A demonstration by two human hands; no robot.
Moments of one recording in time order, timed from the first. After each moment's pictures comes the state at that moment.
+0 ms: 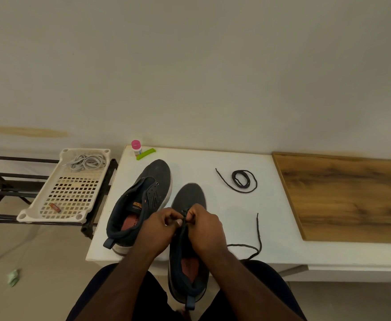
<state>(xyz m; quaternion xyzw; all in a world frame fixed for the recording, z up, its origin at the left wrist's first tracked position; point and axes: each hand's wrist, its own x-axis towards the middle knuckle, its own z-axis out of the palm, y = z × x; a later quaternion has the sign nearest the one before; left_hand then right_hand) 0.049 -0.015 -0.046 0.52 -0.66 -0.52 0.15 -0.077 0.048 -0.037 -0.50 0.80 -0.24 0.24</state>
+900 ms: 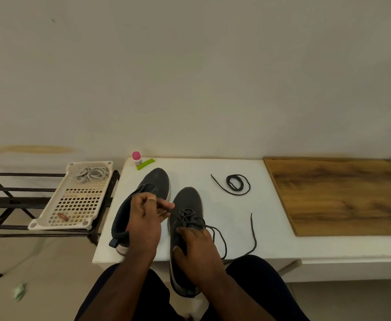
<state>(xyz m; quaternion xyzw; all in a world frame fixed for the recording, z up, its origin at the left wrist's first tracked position) 0.050 0.005 -0.004 0.47 -0.47 -0.56 0.50 -0.049 0.102 -0.040 -0.59 0.76 -0.22 0.20</state>
